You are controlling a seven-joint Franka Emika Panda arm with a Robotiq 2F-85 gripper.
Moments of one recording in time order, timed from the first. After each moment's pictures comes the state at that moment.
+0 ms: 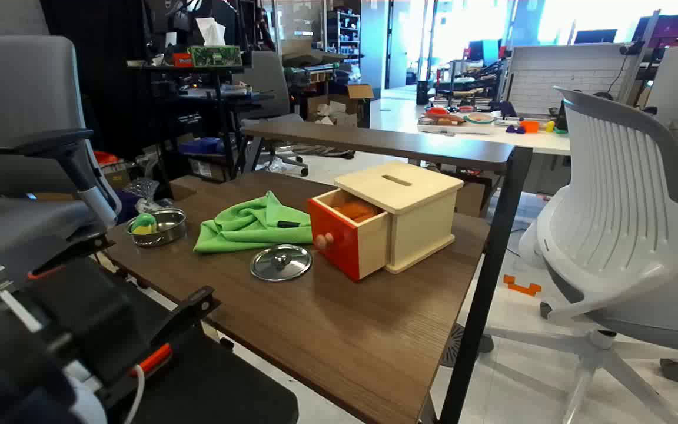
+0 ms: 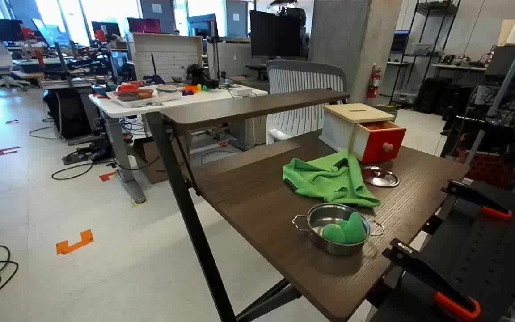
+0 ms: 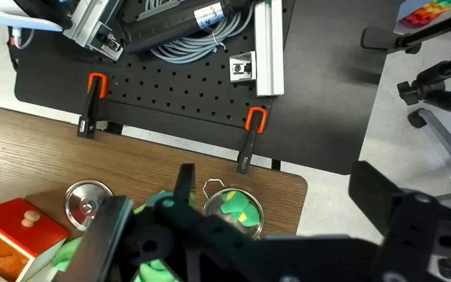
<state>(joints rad) 0.19 -0.47 0.27 -2.50 0.05 1.79 0.14</state>
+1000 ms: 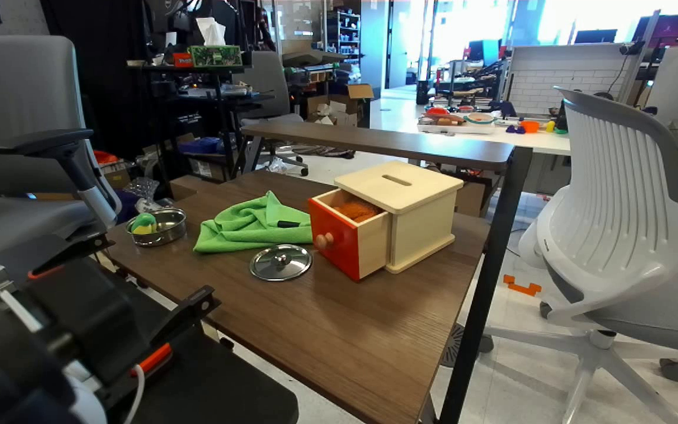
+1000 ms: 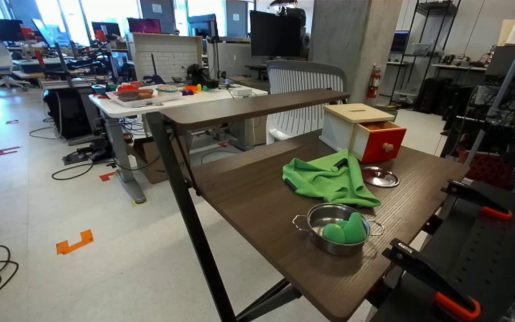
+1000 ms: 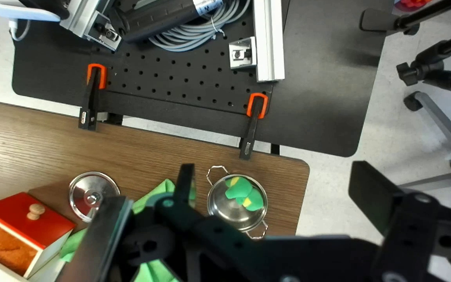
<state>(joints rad) 0.18 -0.46 0.24 -2.49 0.05 1.82 0.14</state>
